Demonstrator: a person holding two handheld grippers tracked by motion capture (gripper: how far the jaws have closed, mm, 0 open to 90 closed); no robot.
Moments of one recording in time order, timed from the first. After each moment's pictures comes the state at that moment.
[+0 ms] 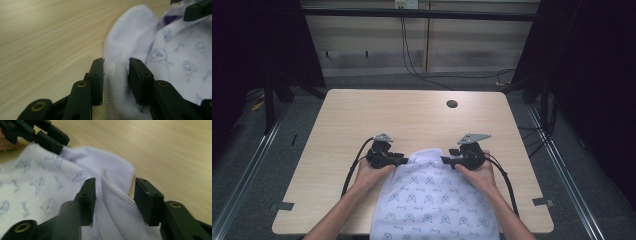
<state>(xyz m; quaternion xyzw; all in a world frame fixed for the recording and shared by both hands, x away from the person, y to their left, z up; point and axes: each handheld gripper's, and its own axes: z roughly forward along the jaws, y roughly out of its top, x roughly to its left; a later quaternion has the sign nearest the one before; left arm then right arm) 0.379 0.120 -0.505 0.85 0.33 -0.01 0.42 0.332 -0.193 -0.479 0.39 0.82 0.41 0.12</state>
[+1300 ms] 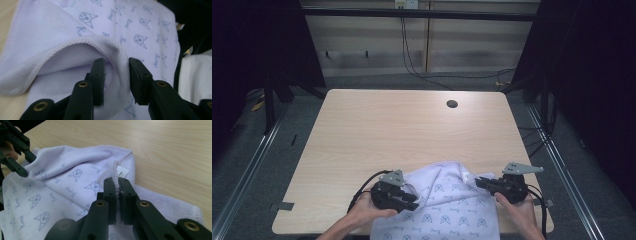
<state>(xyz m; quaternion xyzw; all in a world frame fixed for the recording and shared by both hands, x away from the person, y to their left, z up) 0.270 0.114 -0.480 0.89 0.15 -0.11 0.43 0.226 -0.276 -0.468 0.44 0.76 0.47 0.09</state>
